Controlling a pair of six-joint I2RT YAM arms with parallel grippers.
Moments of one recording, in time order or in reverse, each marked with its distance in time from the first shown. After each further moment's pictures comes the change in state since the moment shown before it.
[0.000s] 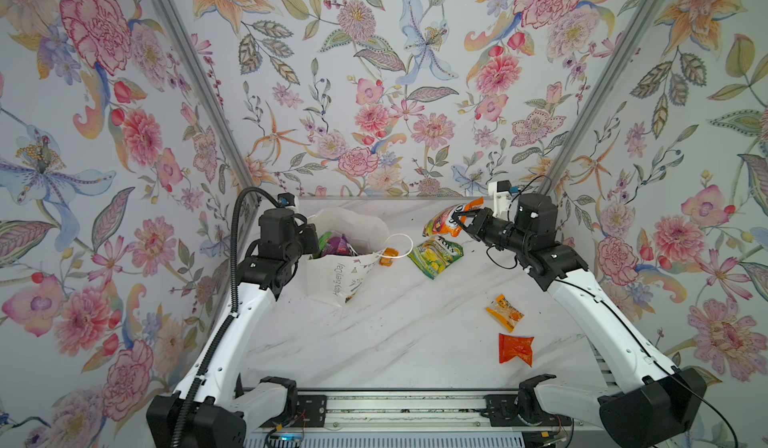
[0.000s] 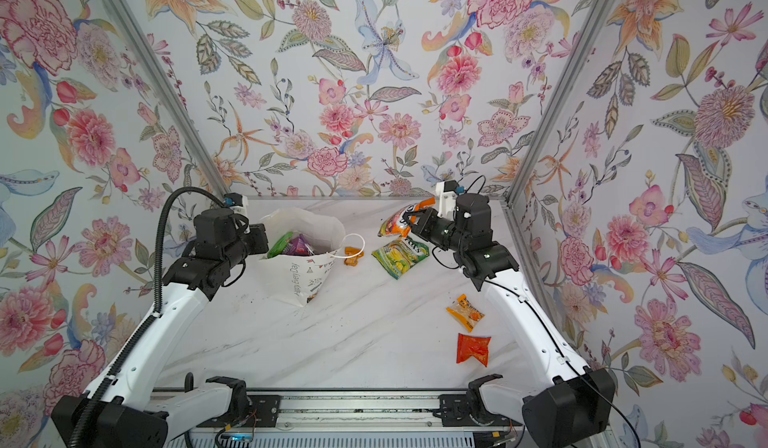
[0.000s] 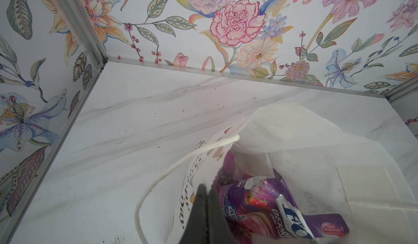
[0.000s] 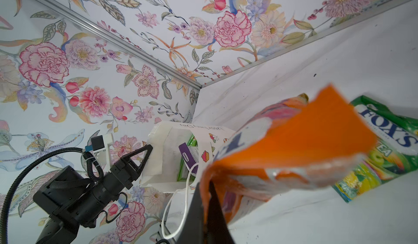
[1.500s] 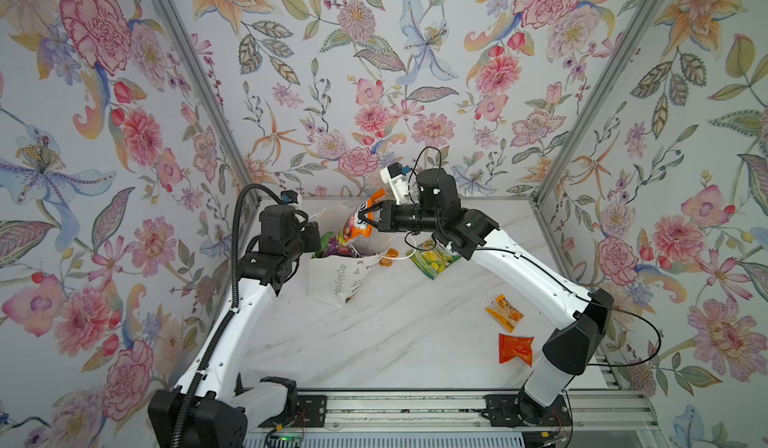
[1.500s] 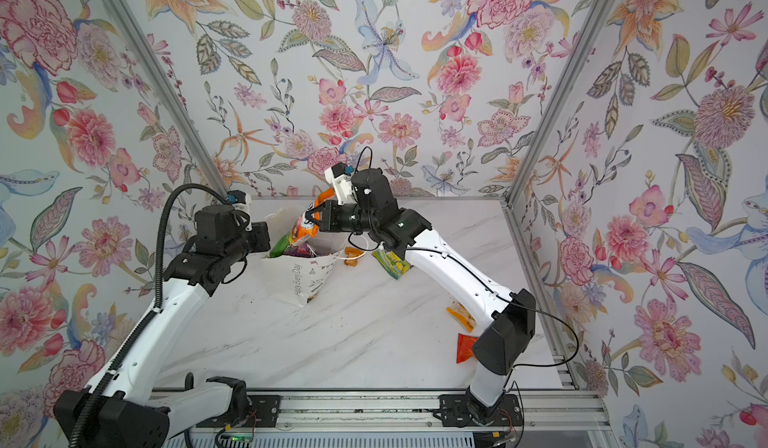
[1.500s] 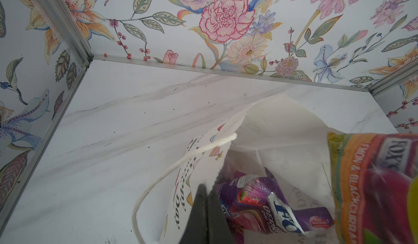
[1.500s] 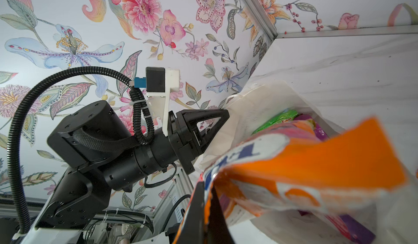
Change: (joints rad) left arm 0.000 0.020 0.026 -0.015 0.055 0.000; right arm 0.463 0.485 0.570 -0.099 0.009 -0.113
